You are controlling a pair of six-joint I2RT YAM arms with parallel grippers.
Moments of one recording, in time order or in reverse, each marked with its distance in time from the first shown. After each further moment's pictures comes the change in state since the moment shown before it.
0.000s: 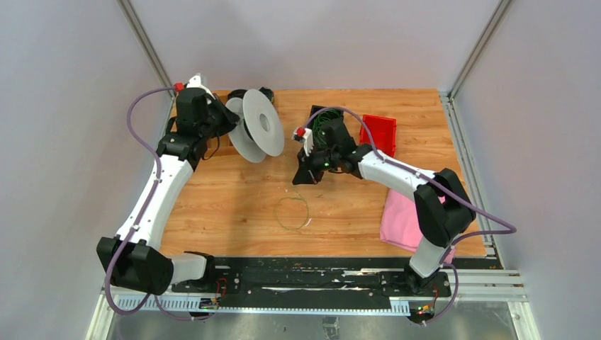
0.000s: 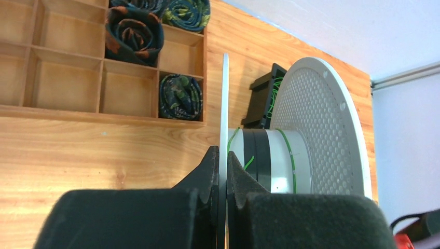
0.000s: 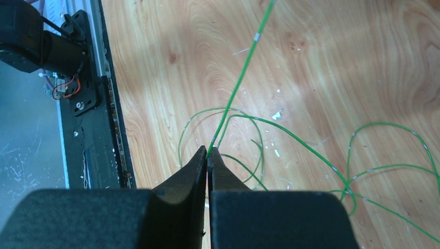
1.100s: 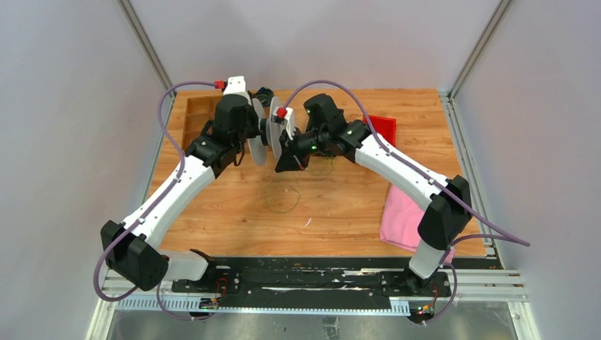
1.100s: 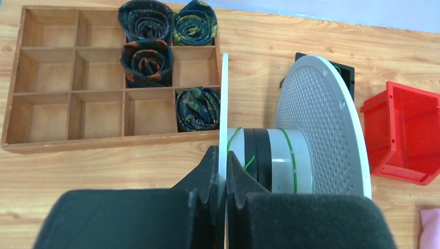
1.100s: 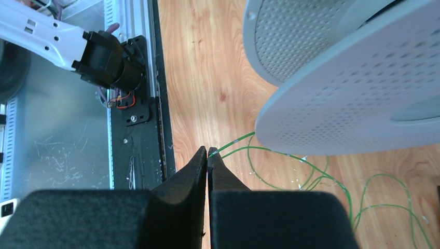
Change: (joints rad) left arm -0.299 0.047 0.000 0.044 -0.395 0.241; right arm 0.129 -0.006 0.414 -0.351 0.000 -0.039
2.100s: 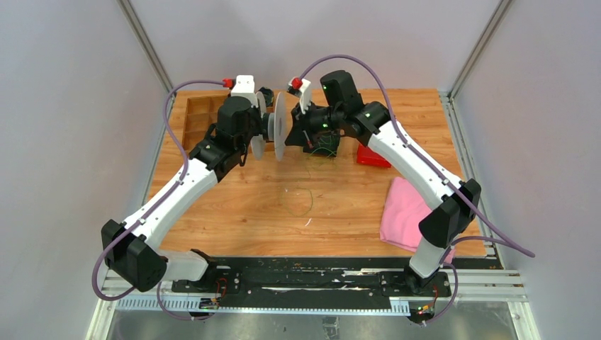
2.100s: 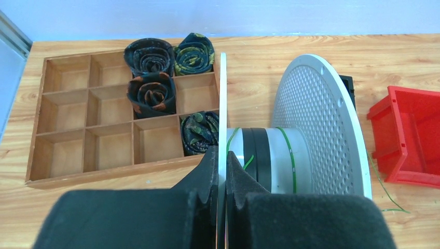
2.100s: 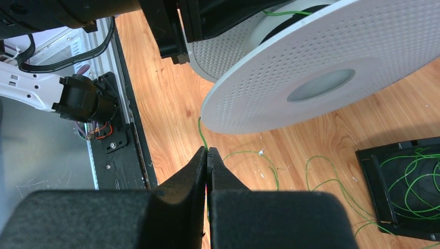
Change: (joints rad) left arm -0.055 -0.008 -0.033 0.137 -0.050 0.158; right arm -0.092 0.000 0.214 -0.130 0.130 0.046
